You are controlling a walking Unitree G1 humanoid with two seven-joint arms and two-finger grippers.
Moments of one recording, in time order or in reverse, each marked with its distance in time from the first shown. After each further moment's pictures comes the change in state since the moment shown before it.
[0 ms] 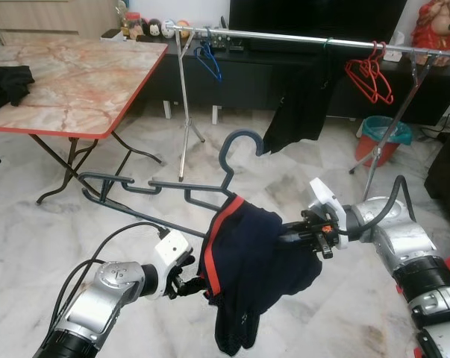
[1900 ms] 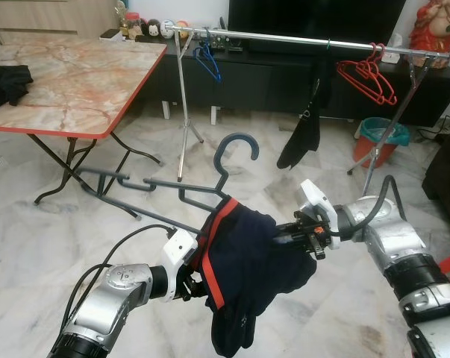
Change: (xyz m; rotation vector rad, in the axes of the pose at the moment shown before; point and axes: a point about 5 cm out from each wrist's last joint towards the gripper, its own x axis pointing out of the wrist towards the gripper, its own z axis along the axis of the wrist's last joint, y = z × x) left arm 0.007 -0.015 0.012 -0.118 -0.156 -0.134; right arm 0.011 -0.002 -0.001 0.003 0.011 0.028
